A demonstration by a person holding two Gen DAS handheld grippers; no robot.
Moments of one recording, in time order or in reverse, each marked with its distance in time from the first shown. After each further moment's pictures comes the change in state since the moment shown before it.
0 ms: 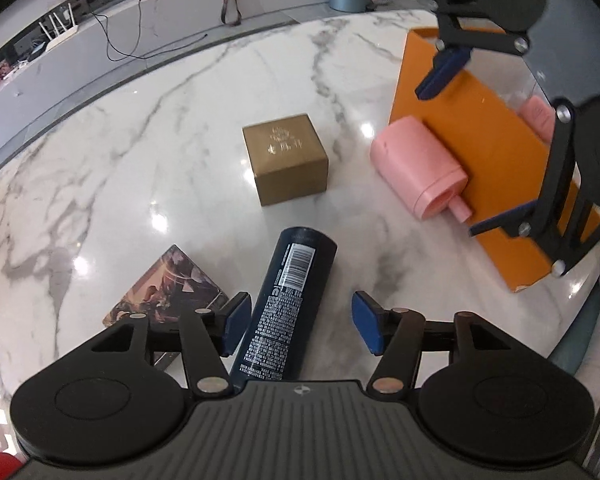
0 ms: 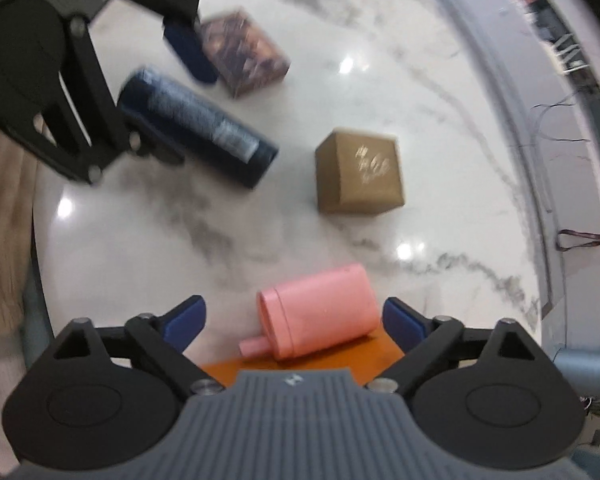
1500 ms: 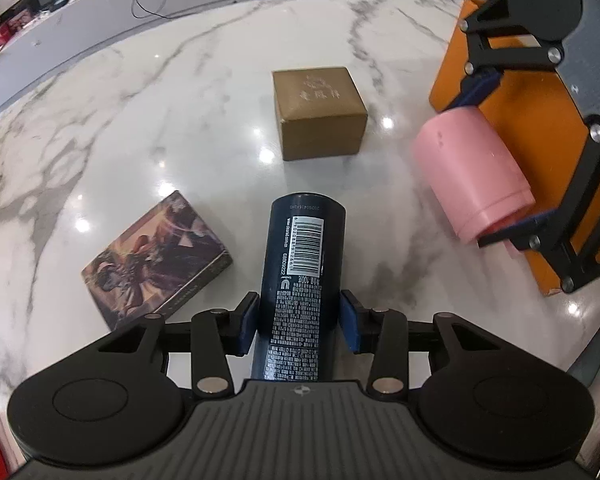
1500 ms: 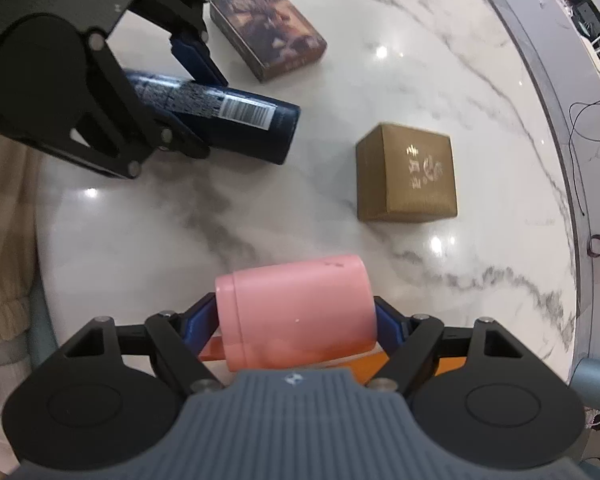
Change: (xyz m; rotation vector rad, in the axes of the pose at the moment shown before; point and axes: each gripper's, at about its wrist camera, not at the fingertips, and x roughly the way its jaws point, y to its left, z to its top) left arm 0.024 0.012 -0.017 -0.132 0.053 0.014; right arm 0.030 0.006 0.012 -0.021 0.011 0.082
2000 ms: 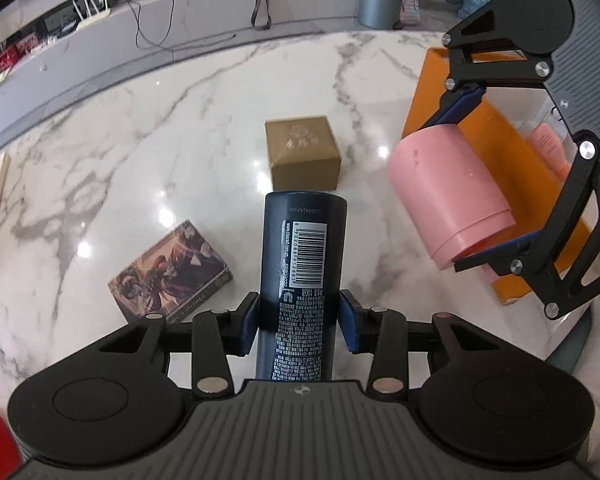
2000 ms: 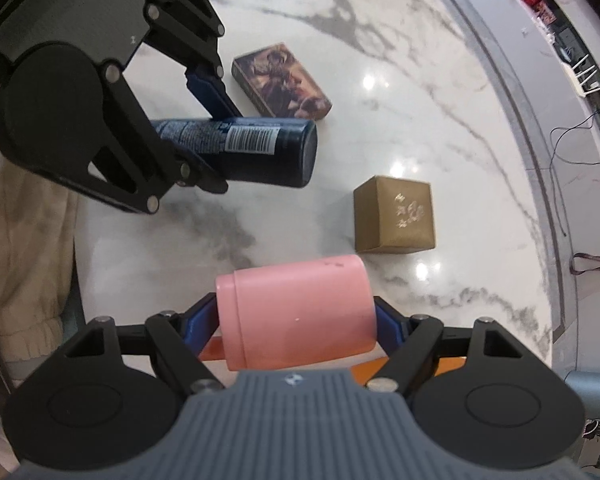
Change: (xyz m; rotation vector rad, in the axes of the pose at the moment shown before) left arm -0.045 -0.014 -0.001 0.016 -0.100 0.000; right arm -0.050 0.020 0.000 -0.001 -0.098 -0.053
